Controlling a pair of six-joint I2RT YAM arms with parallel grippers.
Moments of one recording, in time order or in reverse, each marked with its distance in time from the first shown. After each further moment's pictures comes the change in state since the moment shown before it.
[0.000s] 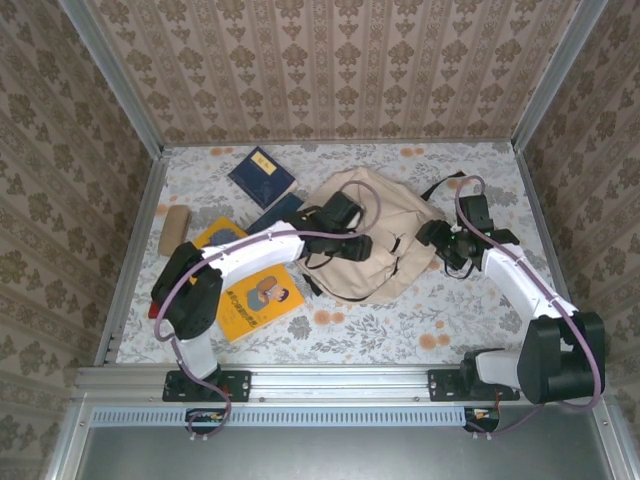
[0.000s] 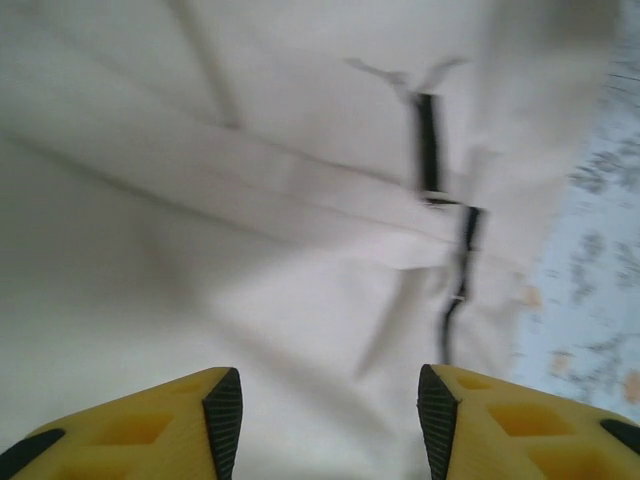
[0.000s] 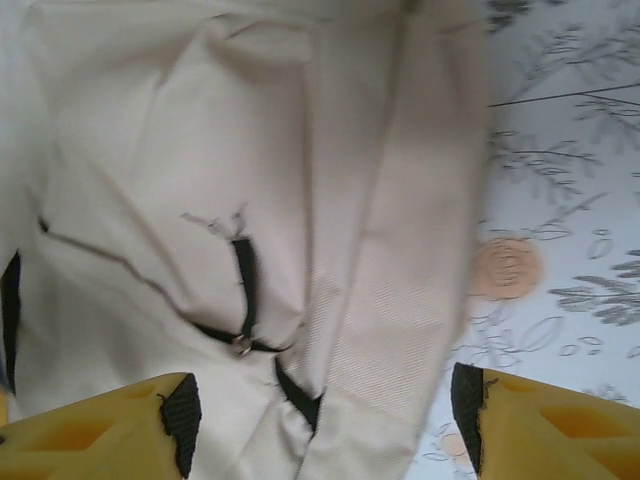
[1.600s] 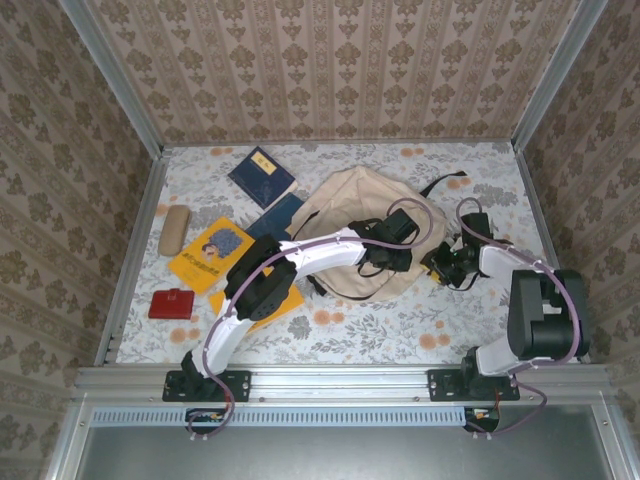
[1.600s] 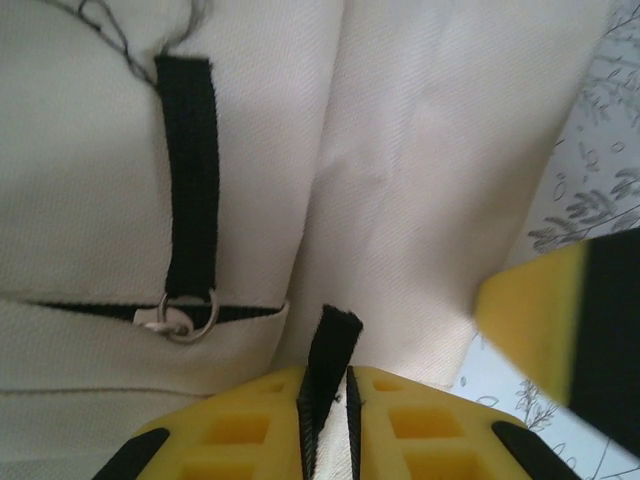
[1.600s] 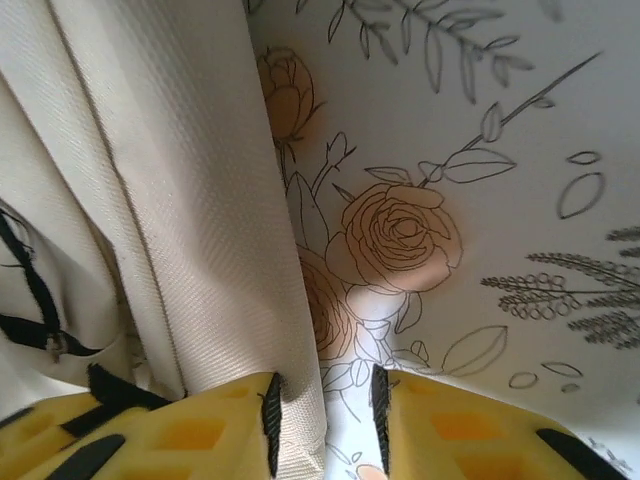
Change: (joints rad) left arm -0.127 0.452 0.394 0.006 -0.010 -0.172; right arm -0.111 0.230 -0.129 0.134 -0.249 -0.047
